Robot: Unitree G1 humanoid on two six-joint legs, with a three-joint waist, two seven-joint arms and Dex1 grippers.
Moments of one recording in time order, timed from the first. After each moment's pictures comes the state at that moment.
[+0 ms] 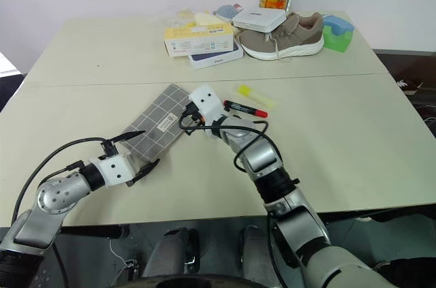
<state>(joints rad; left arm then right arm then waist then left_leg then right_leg) 0.09 0.70 0.01 -0.19 0.19 -0.24 -0.59 -0.68 -0.05 0.34 0.21 0.10 0.57 0.37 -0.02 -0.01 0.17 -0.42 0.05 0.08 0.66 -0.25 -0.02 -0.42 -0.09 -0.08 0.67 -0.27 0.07</state>
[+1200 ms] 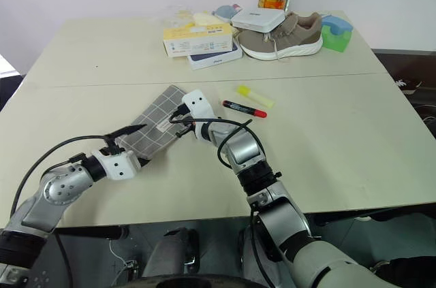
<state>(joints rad) -0.03 0.73 -0.05 0.05 0.30 -0.51 -0.46 -0.73 0.05 0.26 0.31 0.10 0.72 0.36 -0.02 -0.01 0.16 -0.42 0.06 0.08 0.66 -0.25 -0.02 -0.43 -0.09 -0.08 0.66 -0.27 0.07</state>
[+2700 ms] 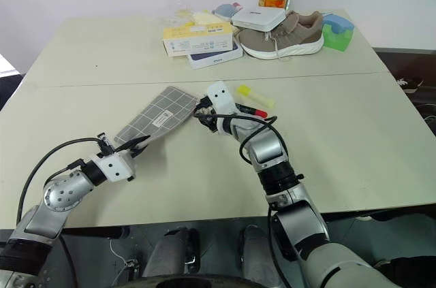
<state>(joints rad) 0.01 0.67 0.00 0.04 0.21 -0.52 -0.44 -0.69 -0.08 0.21 0.20 0.08 0.70 0.40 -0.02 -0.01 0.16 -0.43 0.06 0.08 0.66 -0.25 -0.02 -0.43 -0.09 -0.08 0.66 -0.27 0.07</state>
